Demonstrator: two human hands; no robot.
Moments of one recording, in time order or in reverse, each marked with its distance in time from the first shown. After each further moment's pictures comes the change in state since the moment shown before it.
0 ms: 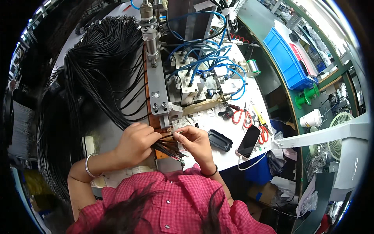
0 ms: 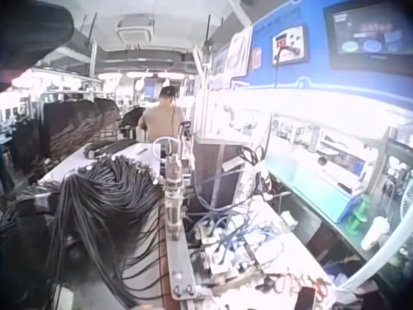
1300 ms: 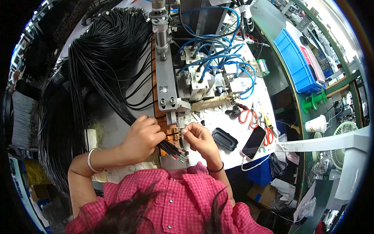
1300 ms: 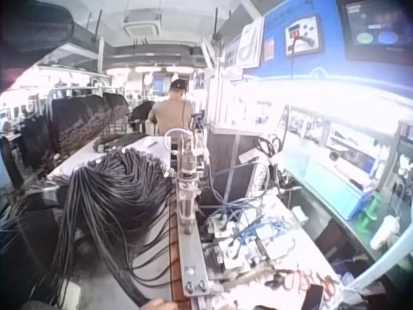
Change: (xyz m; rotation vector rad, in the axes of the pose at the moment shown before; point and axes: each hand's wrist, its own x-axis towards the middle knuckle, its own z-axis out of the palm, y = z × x) left_hand -0.004 -0.004 0.009 0.082 0.019 0.032; right_hand 0.010 0.004 -0.007 0.070 -0.114 0.283
